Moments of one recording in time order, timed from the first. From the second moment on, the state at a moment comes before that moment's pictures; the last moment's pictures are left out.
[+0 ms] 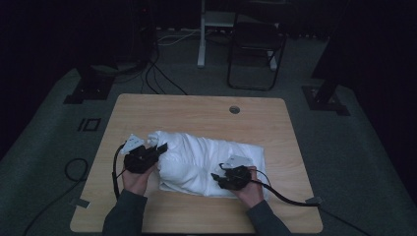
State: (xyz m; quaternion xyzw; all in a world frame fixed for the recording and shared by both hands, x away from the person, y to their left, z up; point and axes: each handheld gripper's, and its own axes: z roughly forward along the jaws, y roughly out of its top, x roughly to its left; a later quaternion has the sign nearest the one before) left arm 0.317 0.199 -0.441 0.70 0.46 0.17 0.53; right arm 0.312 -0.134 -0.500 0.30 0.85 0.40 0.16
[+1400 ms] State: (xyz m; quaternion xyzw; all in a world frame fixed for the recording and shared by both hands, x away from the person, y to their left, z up) left arm 0.313 0.084 -0.428 0.76 0.35 0.15 0.52; right arm 0.333 -0.194 -0.495 0.36 0.82 0.42 0.12
